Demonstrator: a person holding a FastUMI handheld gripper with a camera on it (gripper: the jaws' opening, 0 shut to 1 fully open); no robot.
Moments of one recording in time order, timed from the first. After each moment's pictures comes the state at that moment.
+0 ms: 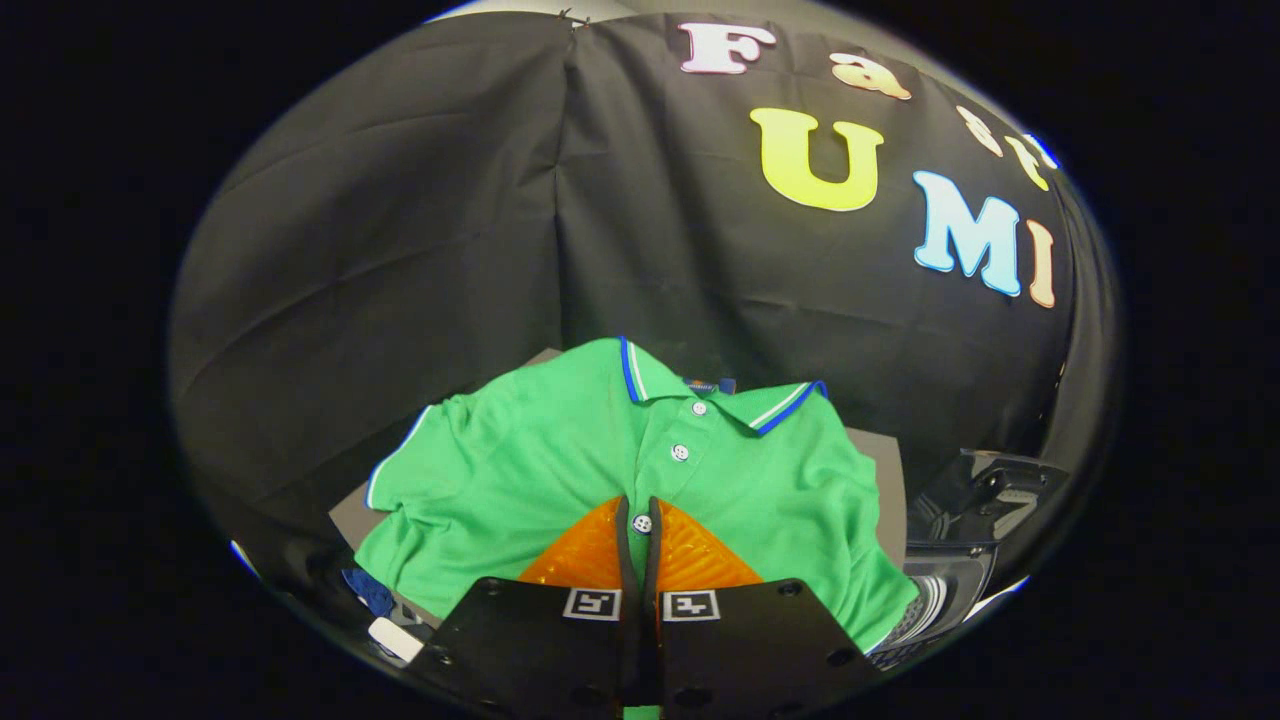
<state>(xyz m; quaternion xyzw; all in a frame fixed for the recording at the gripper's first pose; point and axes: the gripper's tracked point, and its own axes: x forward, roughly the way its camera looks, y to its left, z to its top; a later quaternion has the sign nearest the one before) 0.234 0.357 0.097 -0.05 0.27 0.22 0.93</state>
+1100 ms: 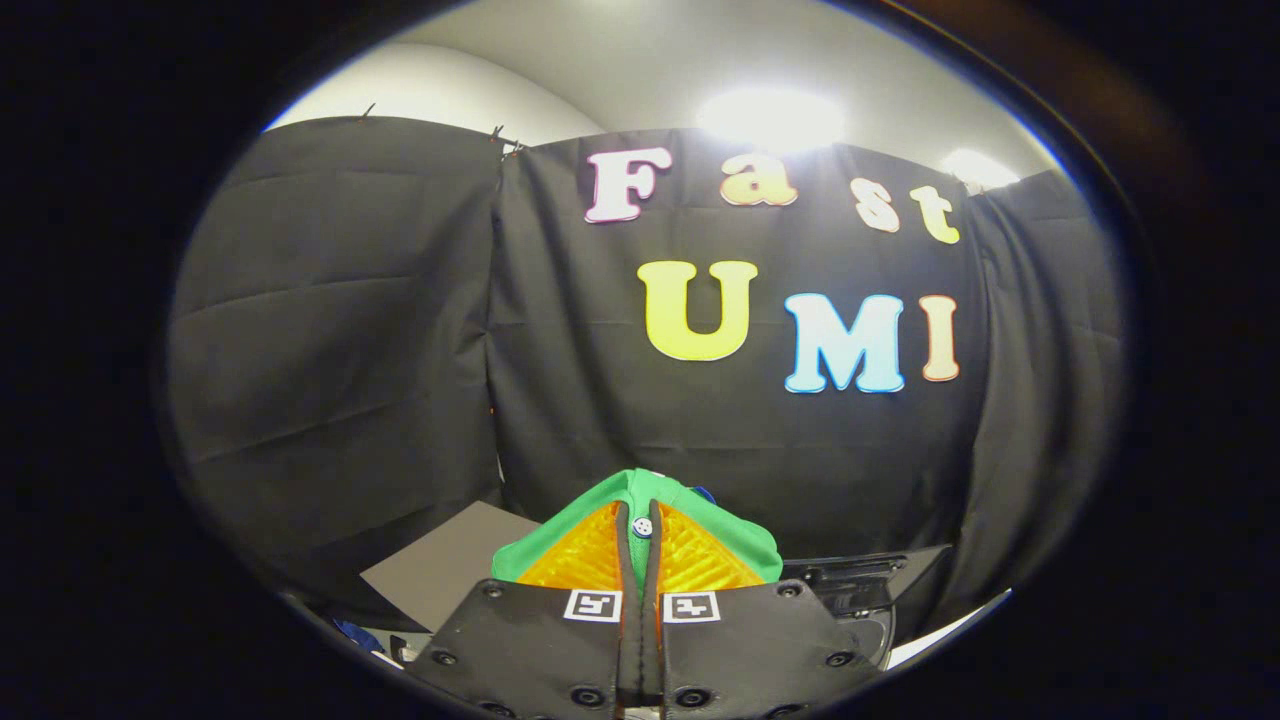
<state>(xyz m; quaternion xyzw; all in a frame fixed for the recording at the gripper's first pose) 0.218 0.154 0.296 0.00 0.11 0.14 0.98</state>
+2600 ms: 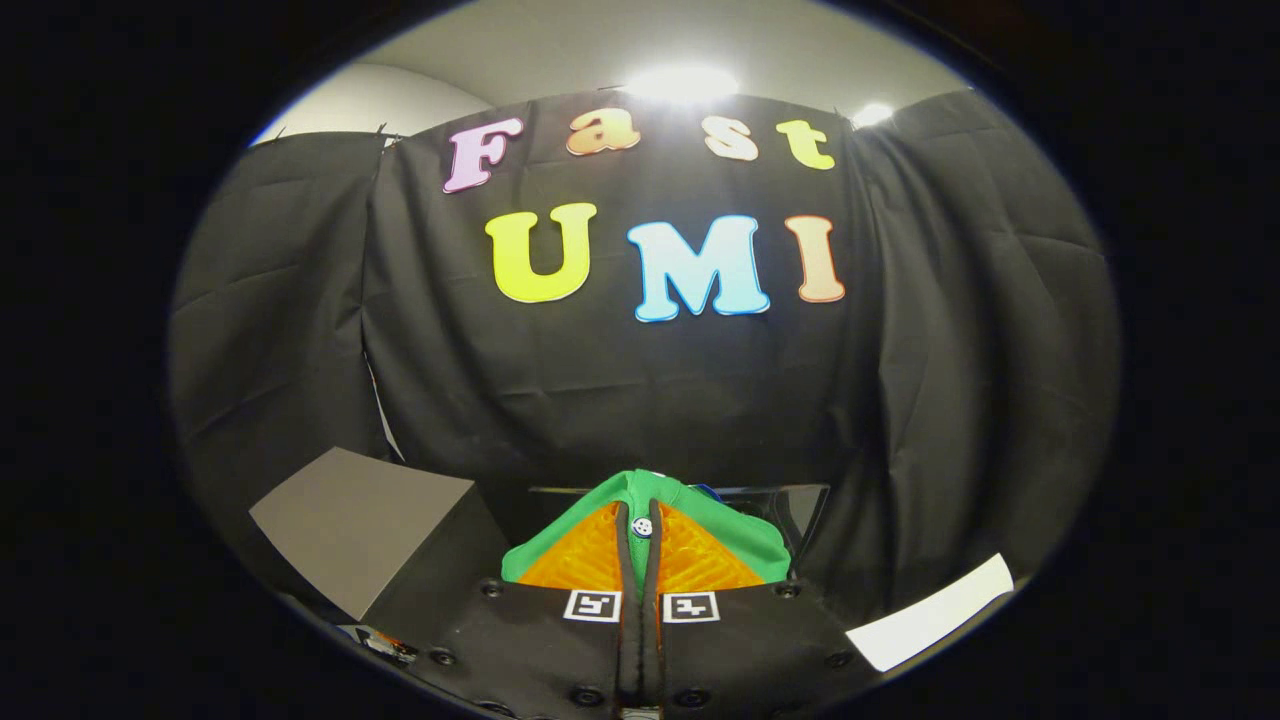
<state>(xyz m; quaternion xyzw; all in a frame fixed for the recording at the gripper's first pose) 0.244 -0.074 0.142 0.04 0.17 0.05 0.98</state>
